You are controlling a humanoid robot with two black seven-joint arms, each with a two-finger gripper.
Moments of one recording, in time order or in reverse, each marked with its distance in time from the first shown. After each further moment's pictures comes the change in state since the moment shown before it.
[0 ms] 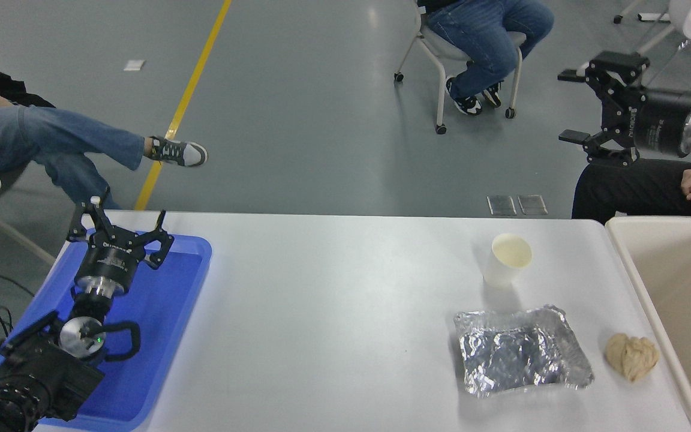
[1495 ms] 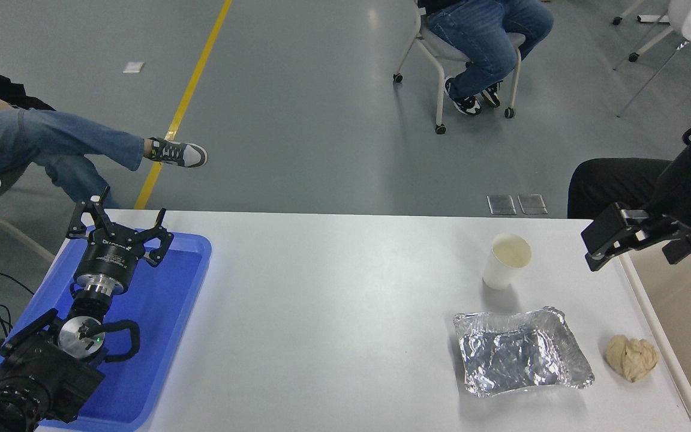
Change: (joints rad) left arm 0.000 0.001 0.000 0.000 0.000 0.000 0.000; right arm 1.020 0.395 -1.150 0.791 -0.048 0.062 -0.008
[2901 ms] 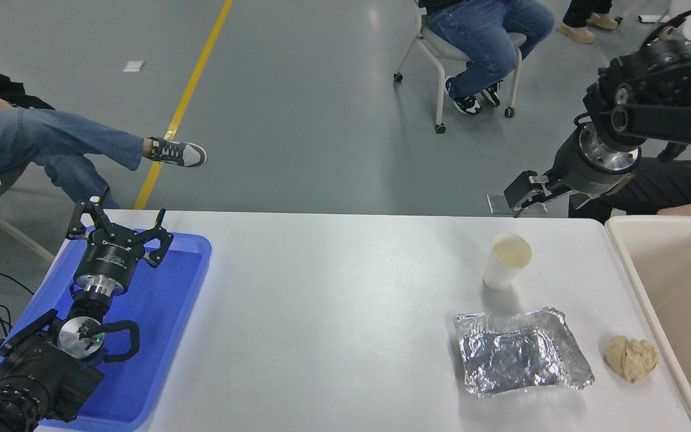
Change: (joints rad) left arm 0.000 0.000 0.000 0.001 0.000 0.000 -0.001; right arm -0.685 0.119 0.321 -0.659 -0.172 -0.206 0.002
